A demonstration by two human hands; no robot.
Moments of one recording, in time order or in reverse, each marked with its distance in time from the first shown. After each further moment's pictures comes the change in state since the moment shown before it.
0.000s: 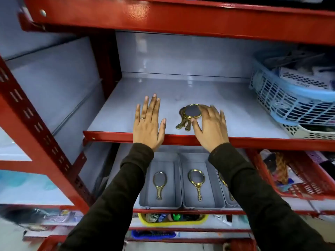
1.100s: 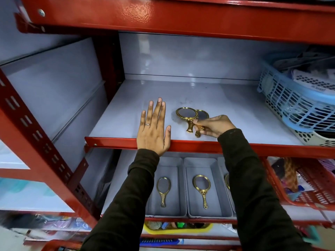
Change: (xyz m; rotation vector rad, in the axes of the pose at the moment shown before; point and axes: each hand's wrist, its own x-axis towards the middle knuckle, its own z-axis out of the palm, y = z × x) left_hand 0.004 -0.002 0.013 -0.005 0.033 -0.017; right_hand 0.049 0.002 -0.011 1.167 -0.433 0.724
